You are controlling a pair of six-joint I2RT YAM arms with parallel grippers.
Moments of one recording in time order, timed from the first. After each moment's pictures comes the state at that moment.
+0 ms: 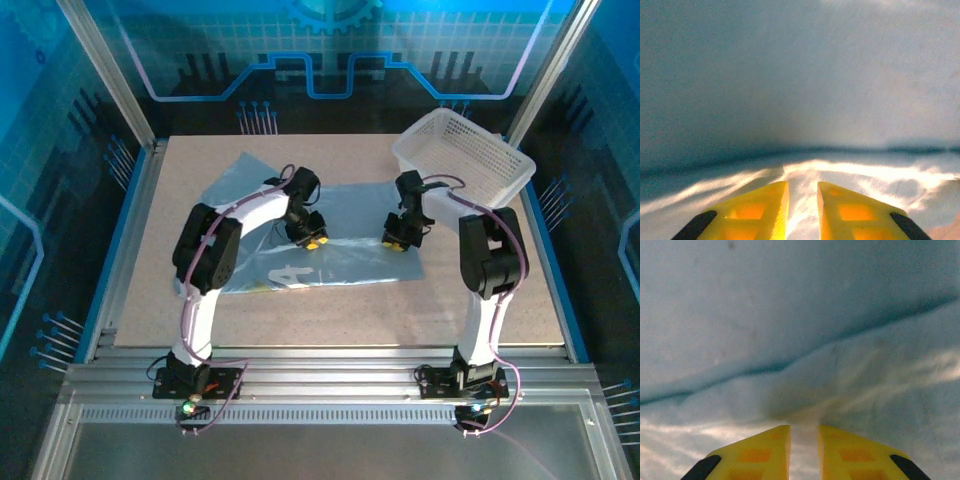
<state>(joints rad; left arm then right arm) -0.43 2.11 1.57 -0.80 0.36 -0.91 0.23 1.98 1.35 -0.81 -0.23 0.60</state>
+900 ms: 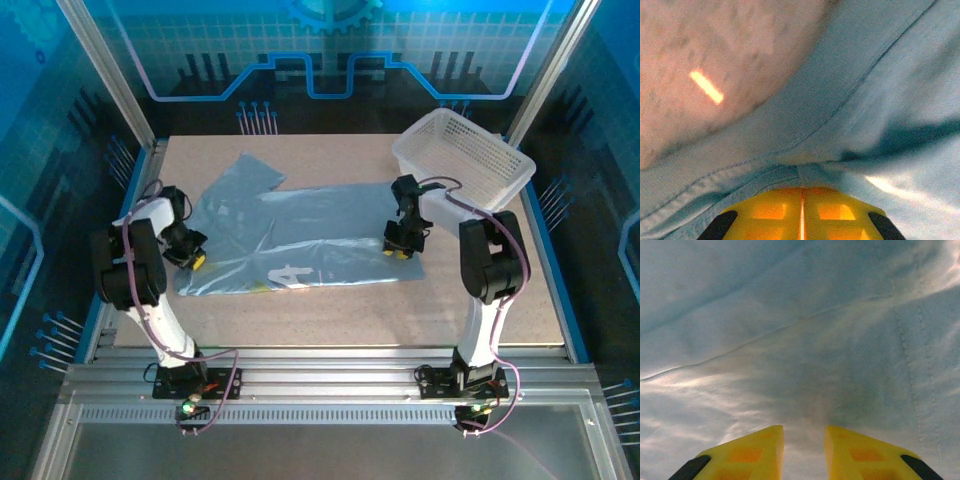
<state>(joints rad) 0.27 1.88 1.21 -0.93 0.05 -0.76 0.26 1.94 1.32 -0.93 -0.17 0.56</state>
